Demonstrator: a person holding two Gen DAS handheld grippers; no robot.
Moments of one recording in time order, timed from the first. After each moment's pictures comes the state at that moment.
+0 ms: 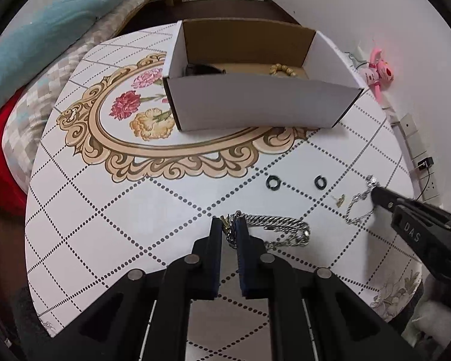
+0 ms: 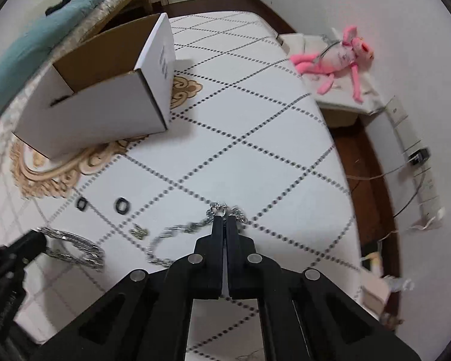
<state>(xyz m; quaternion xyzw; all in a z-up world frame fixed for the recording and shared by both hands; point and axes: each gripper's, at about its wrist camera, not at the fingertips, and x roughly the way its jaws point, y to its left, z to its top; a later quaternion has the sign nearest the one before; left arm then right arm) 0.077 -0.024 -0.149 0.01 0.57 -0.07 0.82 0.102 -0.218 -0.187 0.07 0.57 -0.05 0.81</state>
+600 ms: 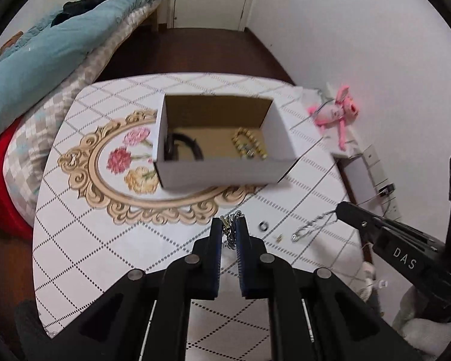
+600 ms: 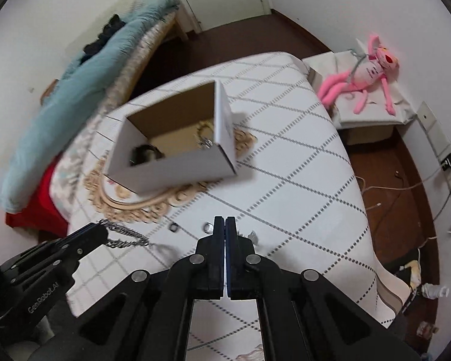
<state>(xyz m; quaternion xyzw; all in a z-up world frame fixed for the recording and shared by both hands) 0.083 -0.024 -0.065 -0.04 0.51 -0.13 0.85 0.085 -0.222 -0.102 0.16 0.51 0.05 0.84</state>
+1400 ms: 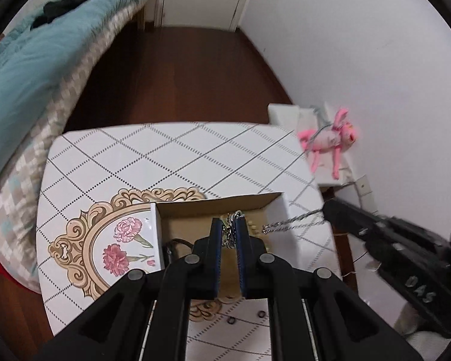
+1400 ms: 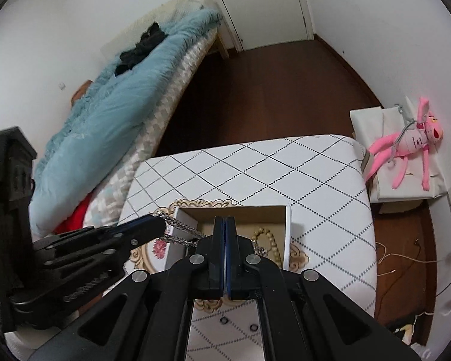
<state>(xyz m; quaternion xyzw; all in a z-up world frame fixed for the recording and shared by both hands) 0.243 -0.018 -0.040 -0.05 0.54 -0.16 0.83 0.237 -0.191 -0.015 0.13 0.48 0.12 0.86</state>
